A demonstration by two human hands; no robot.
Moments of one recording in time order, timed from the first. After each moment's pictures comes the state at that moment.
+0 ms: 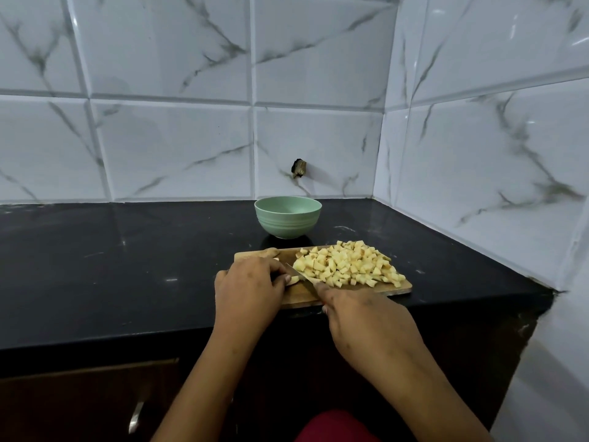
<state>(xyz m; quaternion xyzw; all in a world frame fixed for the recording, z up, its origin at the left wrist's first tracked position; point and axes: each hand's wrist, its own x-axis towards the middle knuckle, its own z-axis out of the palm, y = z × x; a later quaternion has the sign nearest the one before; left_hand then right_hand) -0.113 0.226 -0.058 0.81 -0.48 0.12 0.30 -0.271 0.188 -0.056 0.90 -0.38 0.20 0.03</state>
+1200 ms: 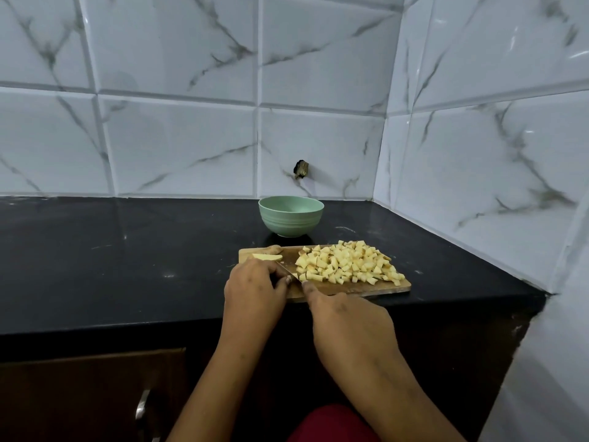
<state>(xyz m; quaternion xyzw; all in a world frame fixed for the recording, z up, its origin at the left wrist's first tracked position) -0.113 0.226 -0.076 0.78 -0.45 0.08 0.43 -0.255 0.212 -0.058 0.91 -0.37 0.16 0.07</state>
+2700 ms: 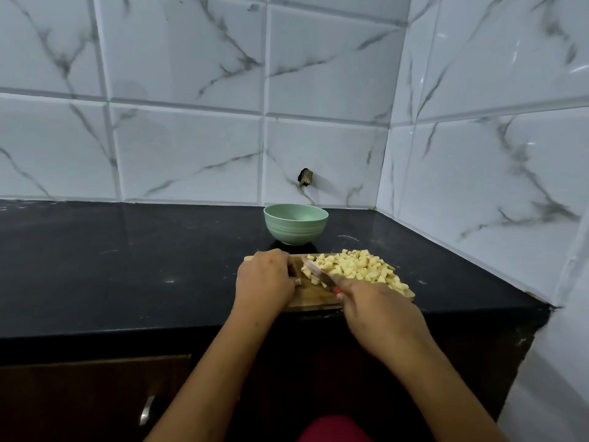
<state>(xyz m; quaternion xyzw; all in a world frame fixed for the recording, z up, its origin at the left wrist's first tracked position) -0.105 0.210 -0.050 0.80 -0.51 0.11 0.30 -0.272 0.178 -0.048 0.88 -0.41 0.21 -0.01</state>
